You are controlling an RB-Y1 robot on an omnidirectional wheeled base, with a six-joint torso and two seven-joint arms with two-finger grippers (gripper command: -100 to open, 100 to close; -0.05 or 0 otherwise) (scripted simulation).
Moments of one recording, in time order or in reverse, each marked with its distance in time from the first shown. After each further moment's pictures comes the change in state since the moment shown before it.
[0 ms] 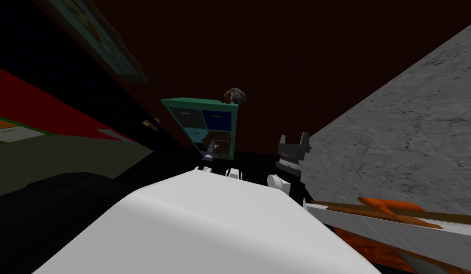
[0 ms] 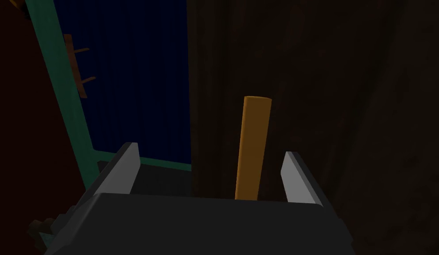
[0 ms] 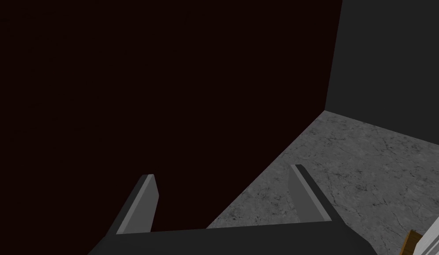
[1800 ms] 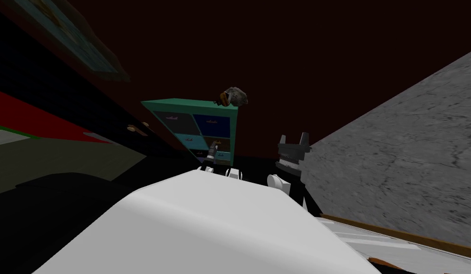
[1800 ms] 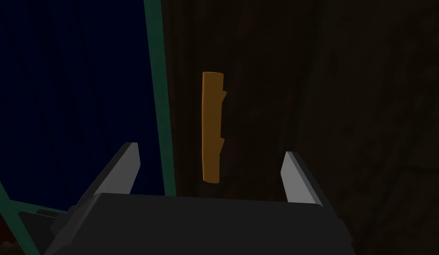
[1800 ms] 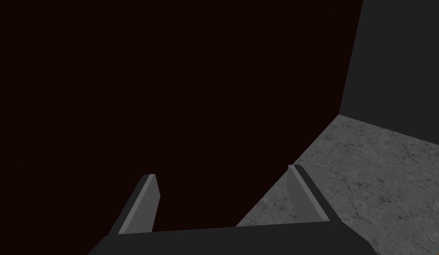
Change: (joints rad) left arm -0.089 -0.015 0.028 0.198 0.007 -0.123 -0.020; right arm 0.000 0.000 0.000 0.000 0.000 0.000 0.000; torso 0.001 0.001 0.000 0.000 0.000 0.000
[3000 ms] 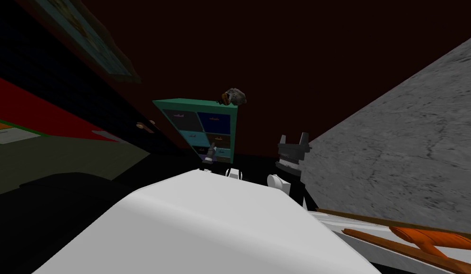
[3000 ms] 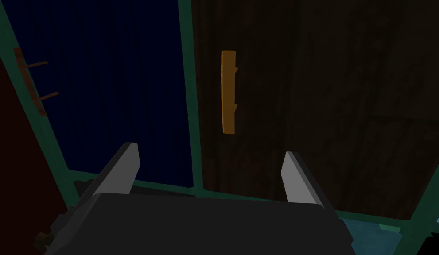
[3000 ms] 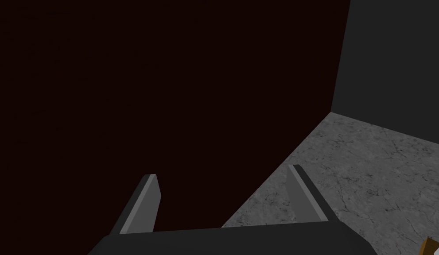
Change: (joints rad) left arm 0.029 0.043 -0.006 0.034 -0.009 -0.085 -0.007; right arm 0.000 0.000 0.000 0.000 0.000 0.000 0.000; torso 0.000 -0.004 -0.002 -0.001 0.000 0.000
